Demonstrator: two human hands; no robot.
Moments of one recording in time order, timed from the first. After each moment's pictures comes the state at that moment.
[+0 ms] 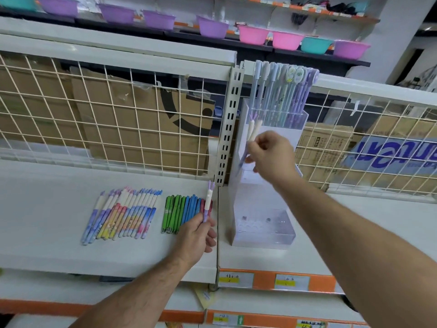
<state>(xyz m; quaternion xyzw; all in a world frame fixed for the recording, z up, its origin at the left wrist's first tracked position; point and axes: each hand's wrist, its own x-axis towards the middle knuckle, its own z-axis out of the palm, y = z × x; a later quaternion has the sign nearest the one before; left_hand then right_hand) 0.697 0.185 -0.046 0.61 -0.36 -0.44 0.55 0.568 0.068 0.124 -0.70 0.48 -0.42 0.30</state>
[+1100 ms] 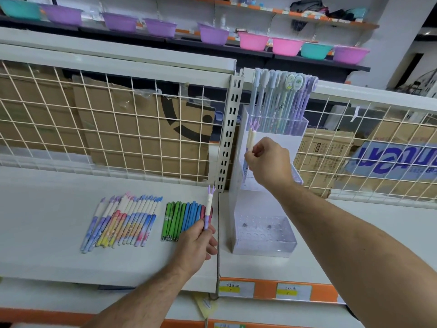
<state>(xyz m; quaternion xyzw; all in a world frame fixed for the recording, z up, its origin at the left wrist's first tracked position) 0.700 0.183 -0.054 0.64 -0.40 -0.39 0.53 0.574 0.032 0.105 -0.73 0.54 -0.39 0.16</state>
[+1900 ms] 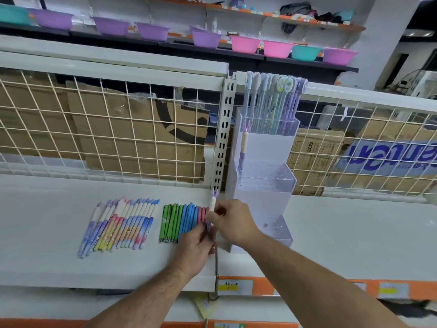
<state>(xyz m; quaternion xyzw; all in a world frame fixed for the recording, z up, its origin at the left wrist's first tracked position) 0.701 0.178 -0.068 0.60 -0.44 -0.41 0.52 0.591 0.116 0.025 -0.80 0.47 -0.23 0.30</state>
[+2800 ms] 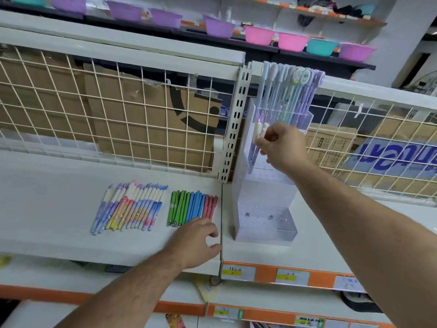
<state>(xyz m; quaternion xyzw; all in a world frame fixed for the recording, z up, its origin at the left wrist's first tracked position) 0.725 0.193 -0.075 0.66 -0.70 -0.13 0.25 0.559 0.056 0.143 -0.75 0.51 -0.37 0.20</state>
